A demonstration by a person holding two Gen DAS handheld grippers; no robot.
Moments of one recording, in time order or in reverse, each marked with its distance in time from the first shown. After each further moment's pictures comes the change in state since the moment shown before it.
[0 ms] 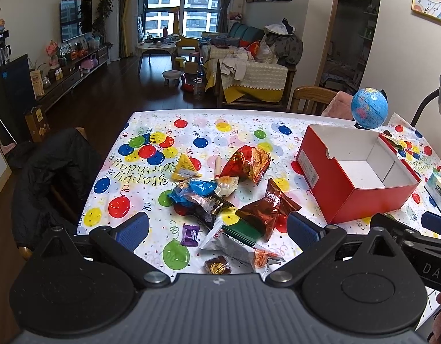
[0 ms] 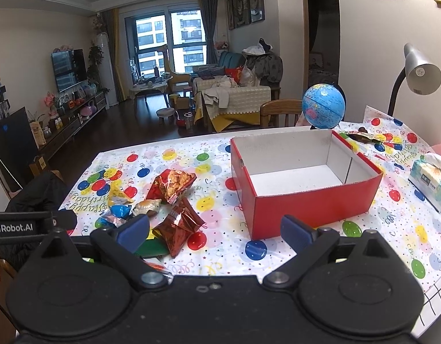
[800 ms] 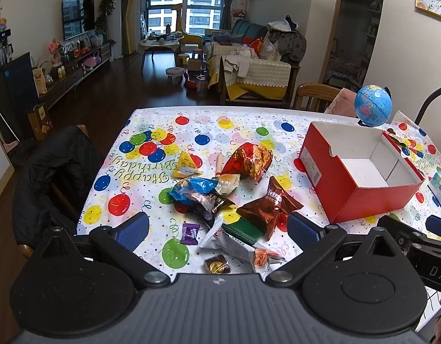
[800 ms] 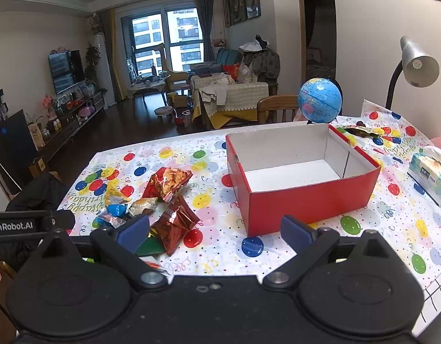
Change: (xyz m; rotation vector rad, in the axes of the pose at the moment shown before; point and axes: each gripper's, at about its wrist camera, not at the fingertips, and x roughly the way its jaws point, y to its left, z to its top) left arm 0.011 -0.002 -0.001 -0.012 0.006 0.009; right arm 0.000 -0.006 0.000 0.012 0.008 -0.002
